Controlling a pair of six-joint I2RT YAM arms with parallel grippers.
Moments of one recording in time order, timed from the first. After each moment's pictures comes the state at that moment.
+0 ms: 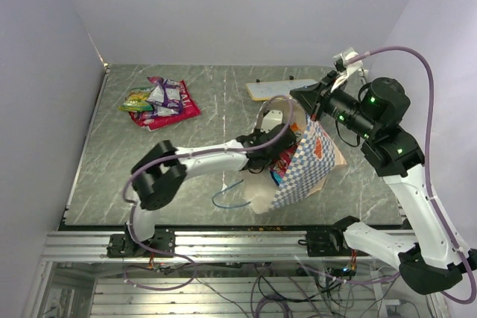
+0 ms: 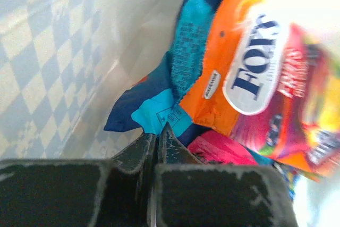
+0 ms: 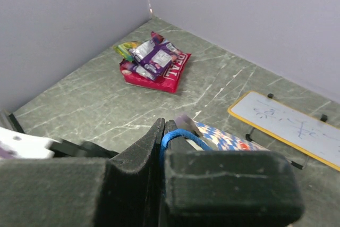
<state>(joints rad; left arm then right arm) -1.08 1.99 1.47 -0.29 -0.59 -0.70 0.47 1.00 1.38 -0.42 -0.32 0.09</state>
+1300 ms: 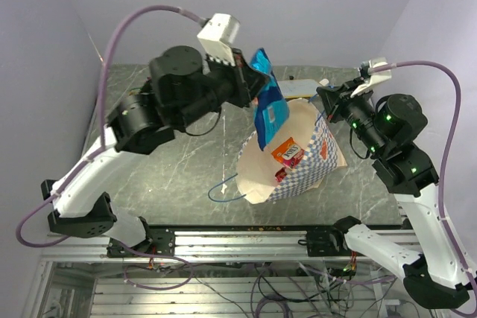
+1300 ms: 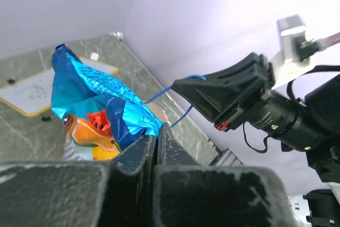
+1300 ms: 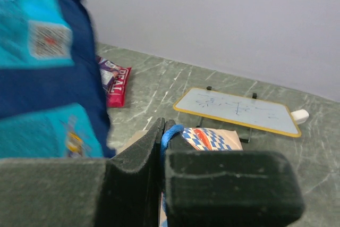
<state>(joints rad) -1.10 1.47 2.09 -0.66 -0.25 -0.47 0.47 0.88 1.33 -0.44 0.02 0.08</state>
